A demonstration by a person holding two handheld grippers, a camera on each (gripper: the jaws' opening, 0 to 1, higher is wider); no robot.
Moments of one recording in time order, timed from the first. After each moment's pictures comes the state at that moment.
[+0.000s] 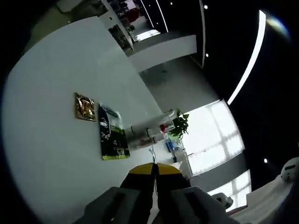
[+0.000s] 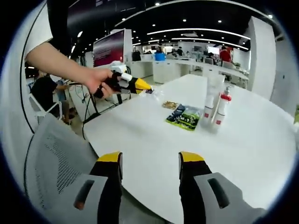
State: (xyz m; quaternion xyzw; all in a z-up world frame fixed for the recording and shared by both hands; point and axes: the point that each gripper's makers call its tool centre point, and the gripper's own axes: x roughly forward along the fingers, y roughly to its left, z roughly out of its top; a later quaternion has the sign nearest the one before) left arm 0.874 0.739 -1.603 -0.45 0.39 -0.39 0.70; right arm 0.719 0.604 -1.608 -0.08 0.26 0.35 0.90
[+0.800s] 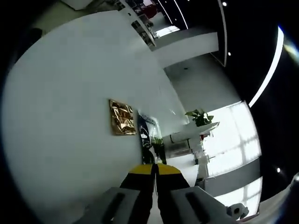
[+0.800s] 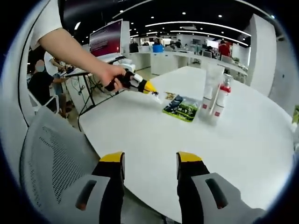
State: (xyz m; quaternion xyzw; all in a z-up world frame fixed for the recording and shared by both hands) left arm 0.931 0.752 -1.676 -0.43 0.45 -0.32 0.71; right arm 0.718 0.598 -1.625 -0.09 0.29 0.34 0.89
